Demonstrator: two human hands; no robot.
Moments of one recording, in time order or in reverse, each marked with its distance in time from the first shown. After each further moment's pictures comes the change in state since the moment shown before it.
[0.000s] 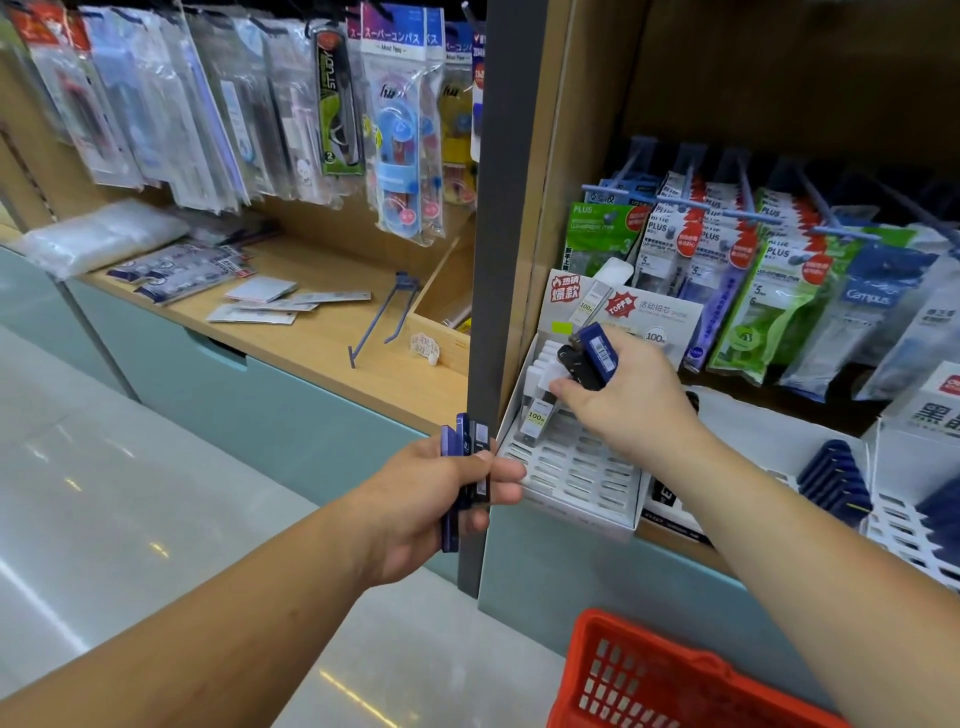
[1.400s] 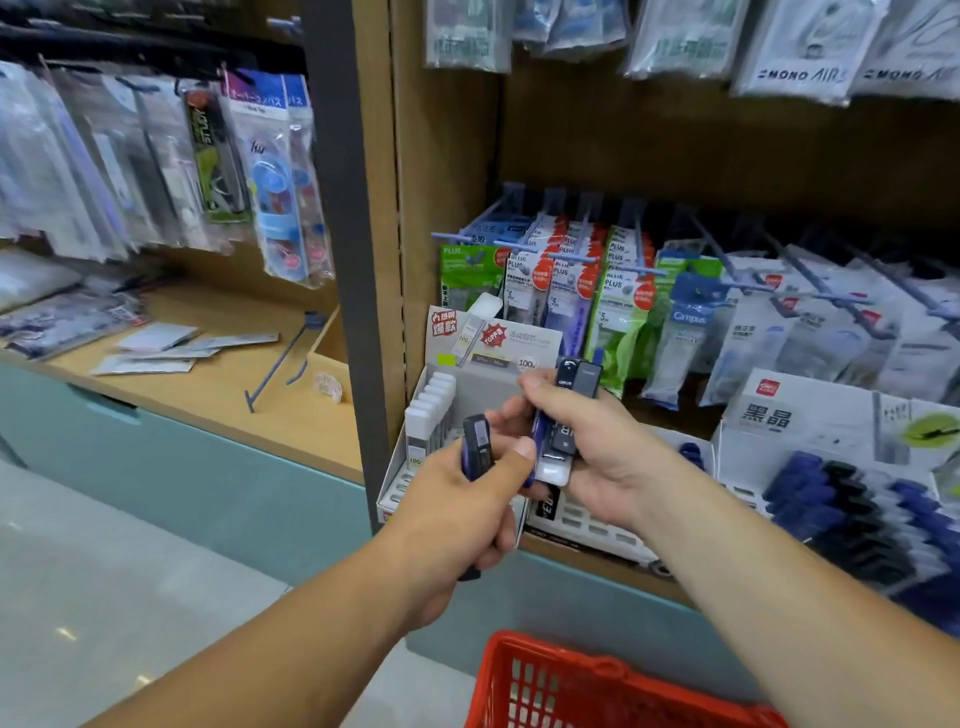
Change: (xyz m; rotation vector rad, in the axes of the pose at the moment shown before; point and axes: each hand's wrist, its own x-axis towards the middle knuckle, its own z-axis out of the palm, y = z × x) left_hand -0.004 -0.013 0.111 0.208 -0.111 0.287; right_hand -0.031 0.017 -0.062 1.055 -0.157 0.401
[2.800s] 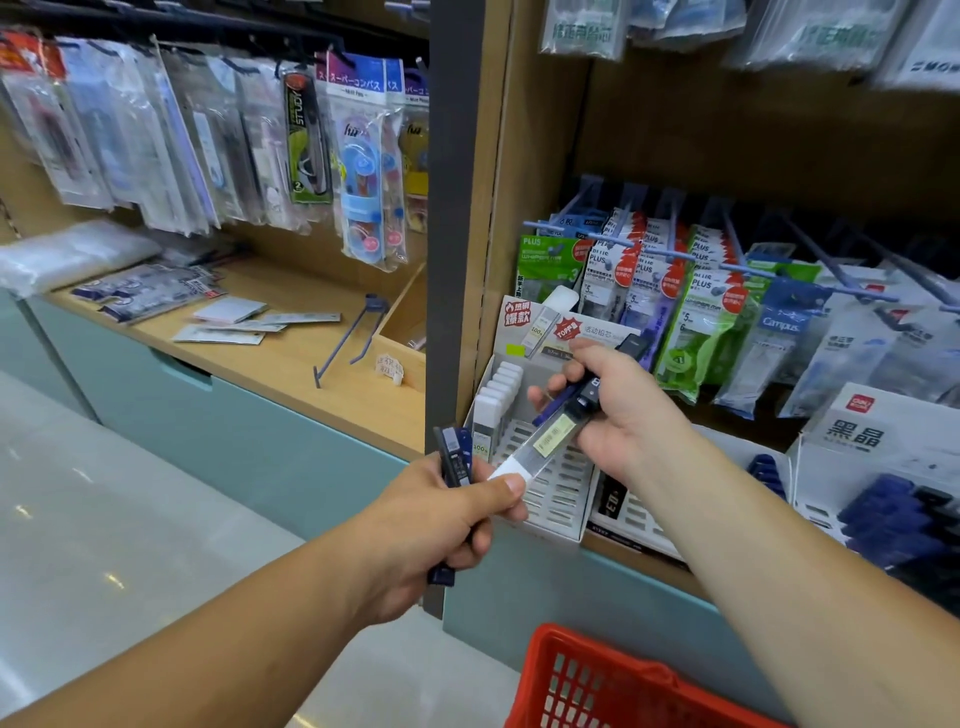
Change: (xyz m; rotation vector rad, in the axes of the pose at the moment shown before) left_hand -0.024 0.000 -0.069 -0.032 -0.006 -0.155; right_hand 0.046 0.004 0.047 0.246 0.260 0.046
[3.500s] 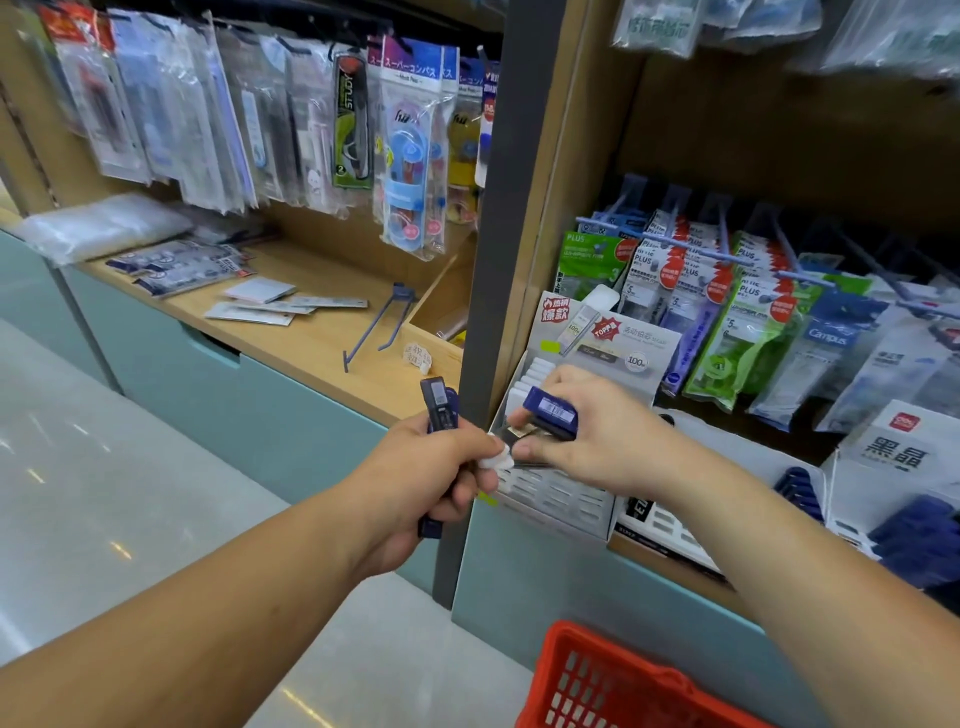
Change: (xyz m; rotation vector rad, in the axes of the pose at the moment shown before) left_hand 0.002 0.015 -0.033 -0.062 0.150 0.019; right_hand -0.019 0.014 -0.002 -1.515 -0.534 -0.502
